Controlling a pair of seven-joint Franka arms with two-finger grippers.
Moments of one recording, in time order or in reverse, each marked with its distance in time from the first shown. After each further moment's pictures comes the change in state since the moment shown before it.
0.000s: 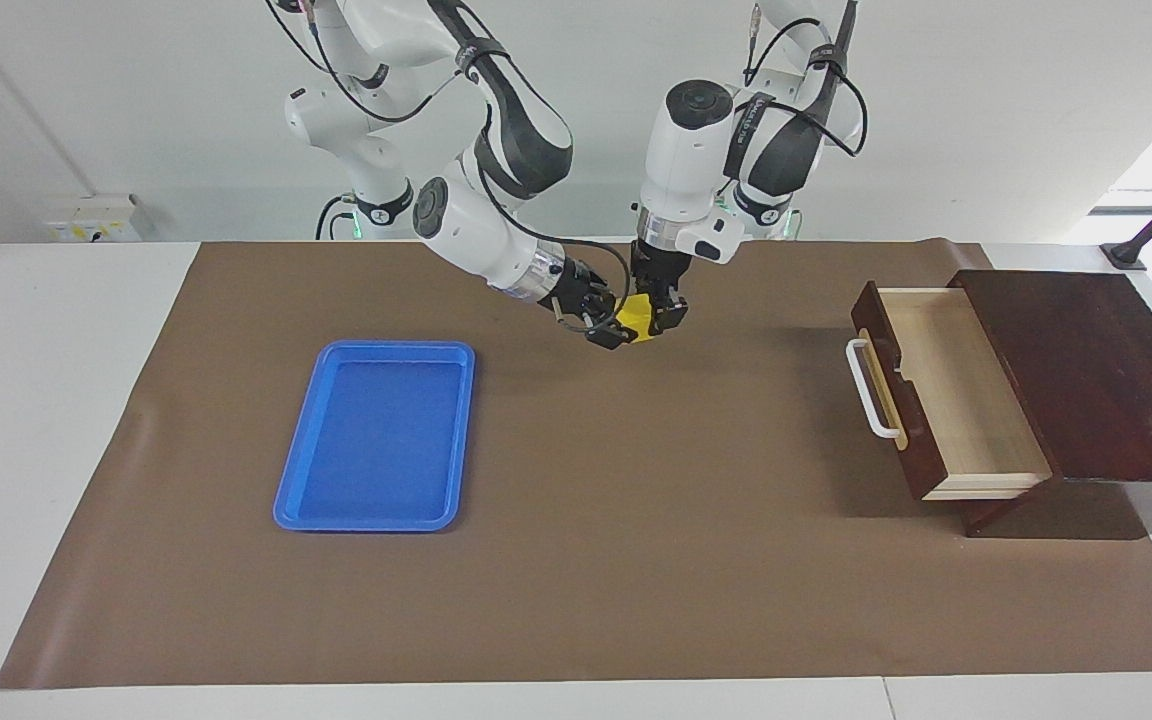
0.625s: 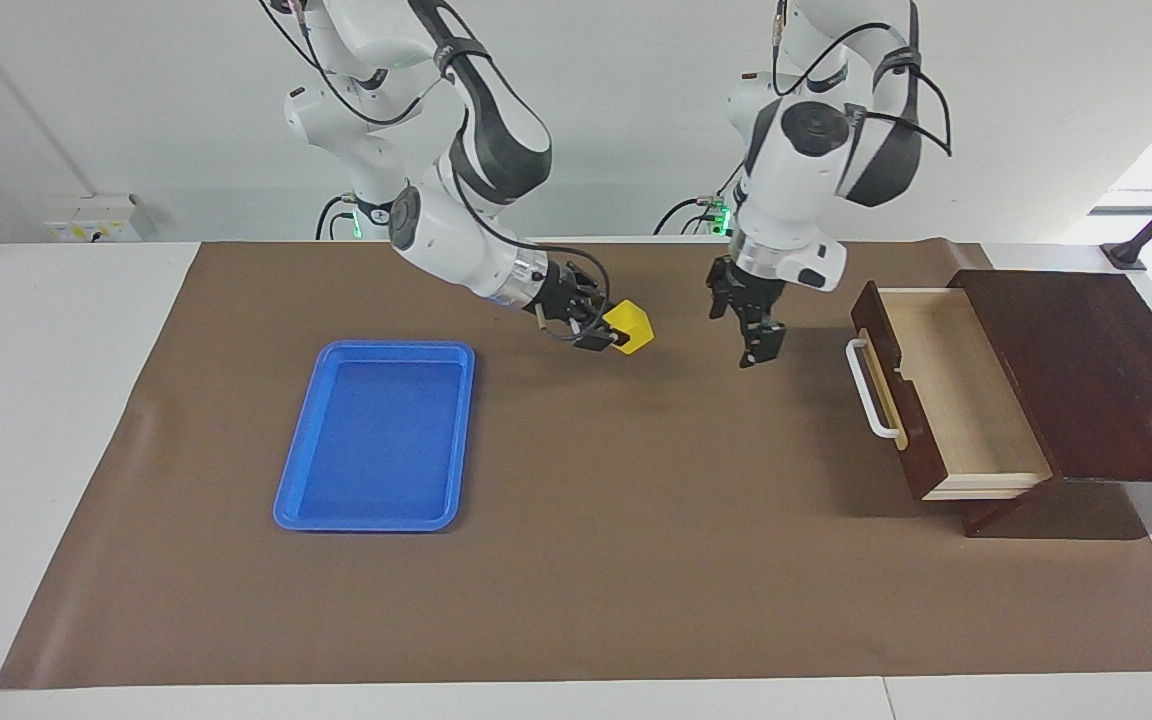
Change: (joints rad) left arm 0.302 -0.002 0.027 0.011 0.019 -0.044 0.322; right arm -0.169 0.007 -0.015 0.055 0.011 -0.152 0.001
